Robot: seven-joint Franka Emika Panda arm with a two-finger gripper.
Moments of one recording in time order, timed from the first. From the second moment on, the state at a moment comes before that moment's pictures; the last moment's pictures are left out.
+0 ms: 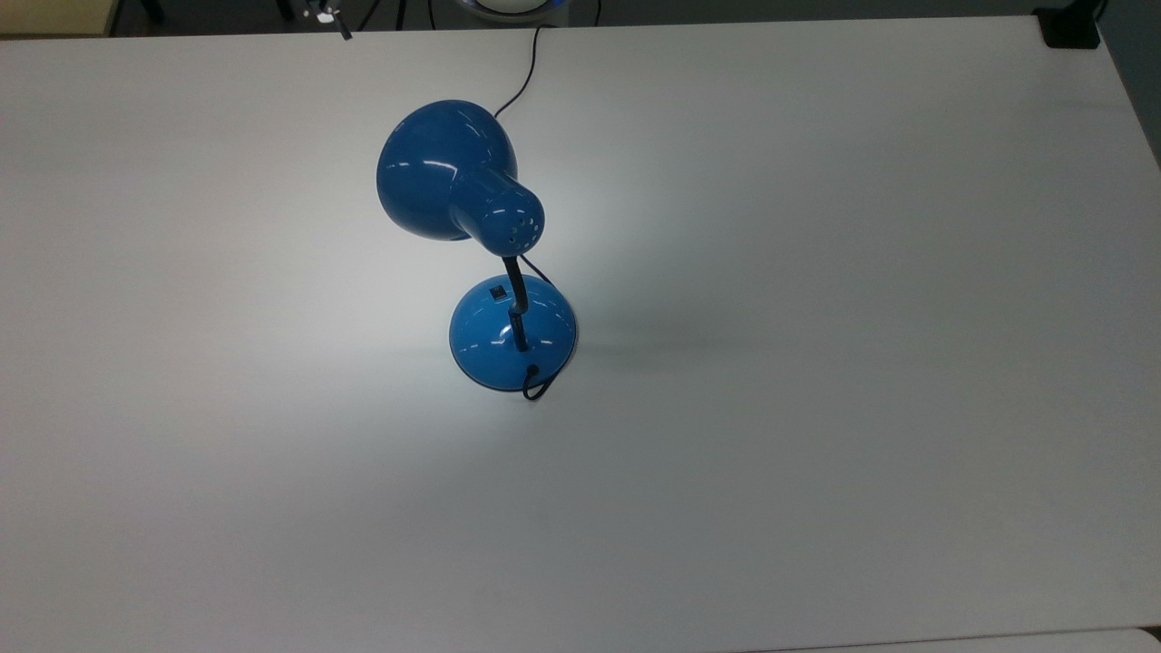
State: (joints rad) arm -0.12 -0.03 0.00 -1.68 0.03 1.52 -0.59
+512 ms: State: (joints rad) arm -0.13 -0.01 0.00 -1.90 0.03 1.76 -0.62
